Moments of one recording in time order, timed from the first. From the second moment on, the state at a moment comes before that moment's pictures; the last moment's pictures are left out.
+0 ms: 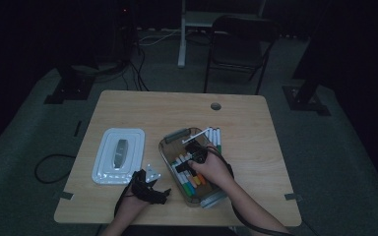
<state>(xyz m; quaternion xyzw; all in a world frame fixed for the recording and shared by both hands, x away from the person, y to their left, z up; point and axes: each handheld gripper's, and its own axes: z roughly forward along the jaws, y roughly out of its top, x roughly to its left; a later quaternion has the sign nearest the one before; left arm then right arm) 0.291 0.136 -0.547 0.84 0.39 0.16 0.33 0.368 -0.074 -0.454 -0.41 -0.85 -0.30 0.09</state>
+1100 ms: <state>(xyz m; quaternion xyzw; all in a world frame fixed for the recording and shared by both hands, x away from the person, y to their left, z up) 0.291 0.136 -0.547 0.84 0.39 0.16 0.33 0.439 -0.211 -0.488 -0.57 -0.73 -0.36 -0.09</state>
